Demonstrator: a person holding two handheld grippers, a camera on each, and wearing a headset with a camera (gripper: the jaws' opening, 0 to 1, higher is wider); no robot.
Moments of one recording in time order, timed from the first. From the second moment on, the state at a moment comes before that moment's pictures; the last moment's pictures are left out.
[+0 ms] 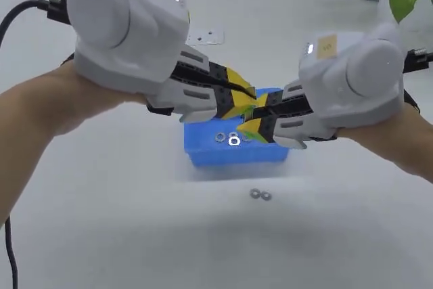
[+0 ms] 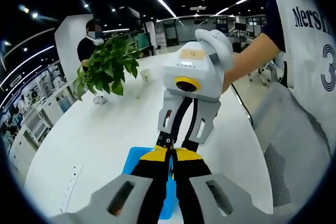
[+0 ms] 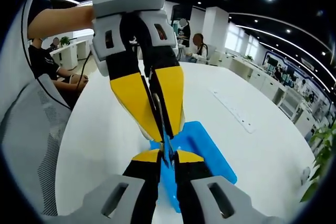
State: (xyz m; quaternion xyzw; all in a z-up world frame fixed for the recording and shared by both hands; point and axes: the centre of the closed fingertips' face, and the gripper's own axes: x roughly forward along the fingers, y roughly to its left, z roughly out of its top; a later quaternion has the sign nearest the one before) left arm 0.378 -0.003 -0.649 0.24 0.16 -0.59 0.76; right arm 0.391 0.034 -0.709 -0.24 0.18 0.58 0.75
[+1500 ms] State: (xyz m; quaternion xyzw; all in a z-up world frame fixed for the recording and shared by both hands) left arm 0.317 -0.014 -0.690 0.18 0.21 -0.61 0.74; right arm 0.322 0.020 -0.751 -0.20 0.23 0.60 0.74
